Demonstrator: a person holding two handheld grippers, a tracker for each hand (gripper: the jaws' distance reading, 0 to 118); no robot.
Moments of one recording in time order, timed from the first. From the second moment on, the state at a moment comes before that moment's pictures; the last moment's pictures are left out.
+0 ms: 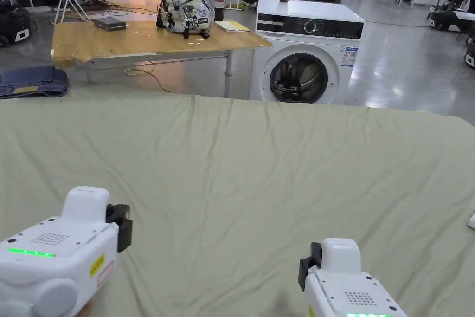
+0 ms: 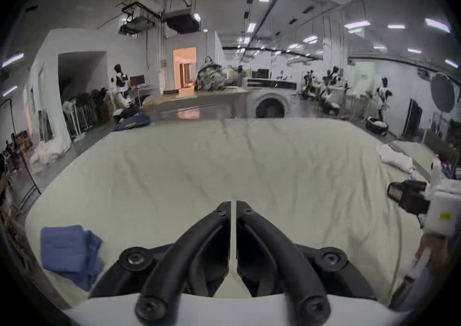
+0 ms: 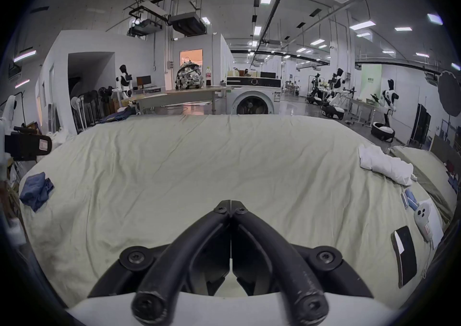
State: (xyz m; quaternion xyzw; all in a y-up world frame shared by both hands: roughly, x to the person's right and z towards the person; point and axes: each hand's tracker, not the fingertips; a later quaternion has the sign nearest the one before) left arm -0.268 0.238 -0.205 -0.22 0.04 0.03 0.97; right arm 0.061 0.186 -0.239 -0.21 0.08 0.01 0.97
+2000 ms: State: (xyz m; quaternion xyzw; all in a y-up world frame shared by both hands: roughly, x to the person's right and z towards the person) left arm -0.243 0.237 -0.202 -0.06 0.10 0.00 0.99; right arm 0.064 0.238 -0.250 -0.07 0.02 -0.02 1.00
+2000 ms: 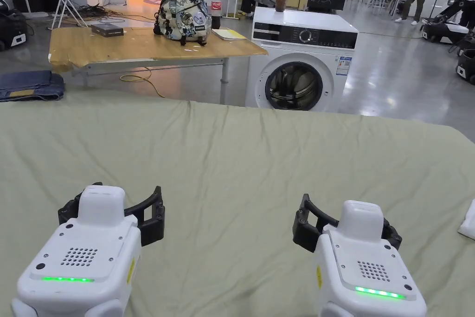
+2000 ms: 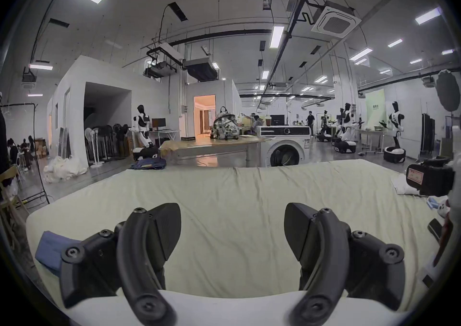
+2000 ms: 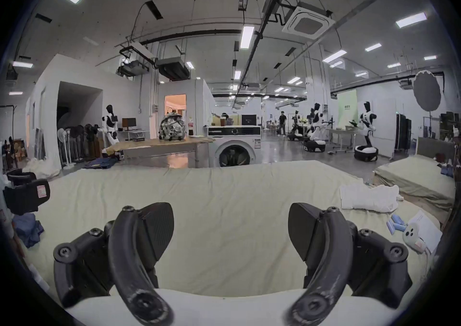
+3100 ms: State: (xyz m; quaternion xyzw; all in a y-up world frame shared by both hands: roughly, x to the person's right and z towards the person) left arm -0.257 0.228 -0.214 -0.08 0.12 0.02 0.99; right arm 0.077 0.243 -0.266 -0.15 -0.02 -0.09 0.99
